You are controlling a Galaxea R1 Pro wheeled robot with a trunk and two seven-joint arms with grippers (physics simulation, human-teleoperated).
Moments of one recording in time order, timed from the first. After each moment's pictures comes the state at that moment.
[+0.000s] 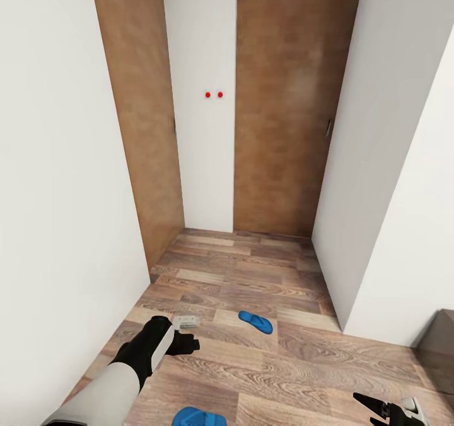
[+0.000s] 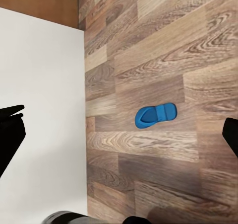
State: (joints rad) left arm -0.68 -0.11 -0.04 -0.50 0.07 0.72 0.00; right arm -0.01 -0.44 -0.20 -0.91 -0.78 0.72 0.78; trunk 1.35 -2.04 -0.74
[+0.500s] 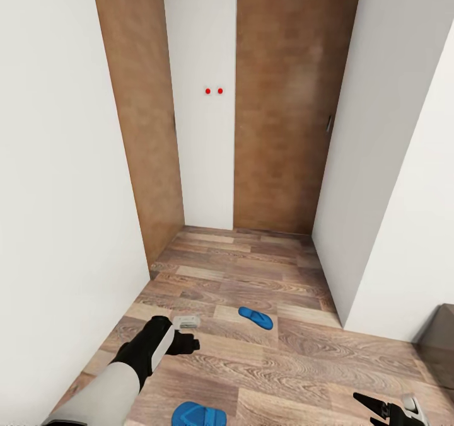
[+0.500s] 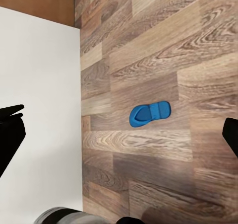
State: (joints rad) left arm -0.68 -0.11 -0.04 -0.50 0.07 0.72 0.00; right arm -0.01 -0.44 -0.20 -0.91 -0.78 0.72 0.78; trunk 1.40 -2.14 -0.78
